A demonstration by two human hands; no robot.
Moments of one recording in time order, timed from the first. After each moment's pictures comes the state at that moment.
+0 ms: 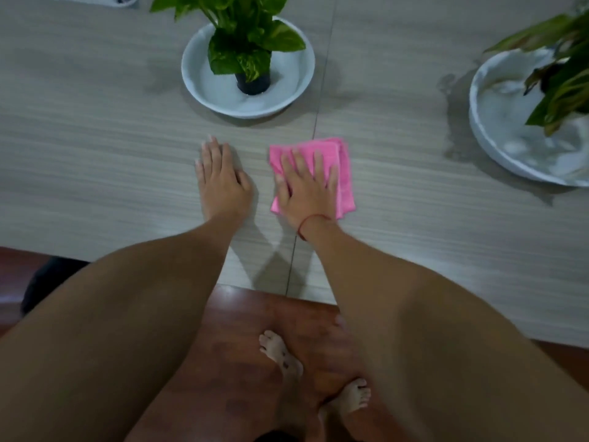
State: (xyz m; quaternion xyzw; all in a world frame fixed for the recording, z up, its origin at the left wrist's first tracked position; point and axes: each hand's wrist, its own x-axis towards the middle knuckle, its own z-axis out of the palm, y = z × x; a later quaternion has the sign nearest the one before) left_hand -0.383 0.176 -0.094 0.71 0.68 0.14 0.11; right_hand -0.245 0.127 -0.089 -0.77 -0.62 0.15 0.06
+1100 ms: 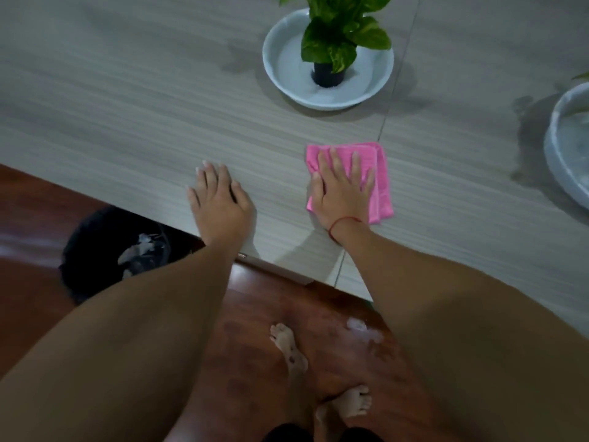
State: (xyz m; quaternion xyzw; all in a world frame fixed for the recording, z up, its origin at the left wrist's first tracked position) left_hand -0.486 0.122 -0.098 0.58 0.79 0.14 0.11; right_hand -0.294 0.131 -0.099 -0.76 -0.64 0.12 0.05
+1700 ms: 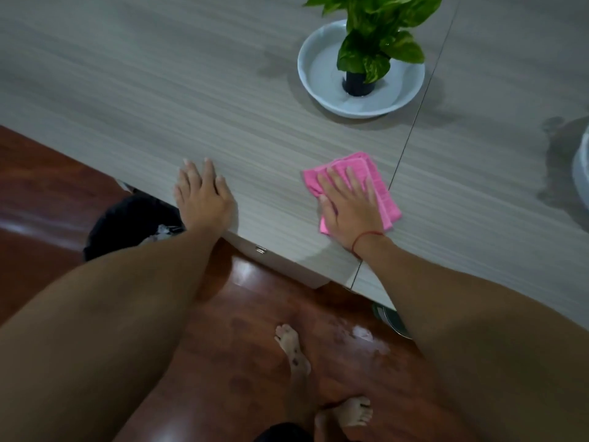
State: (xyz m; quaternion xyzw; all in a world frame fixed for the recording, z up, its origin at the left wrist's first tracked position) left_hand -0.552 0.127 -0.089 0.54 0.82 0.11 0.14; right_hand -0.295 0.112 -0.098 -0.64 -0.76 0.13 0.02
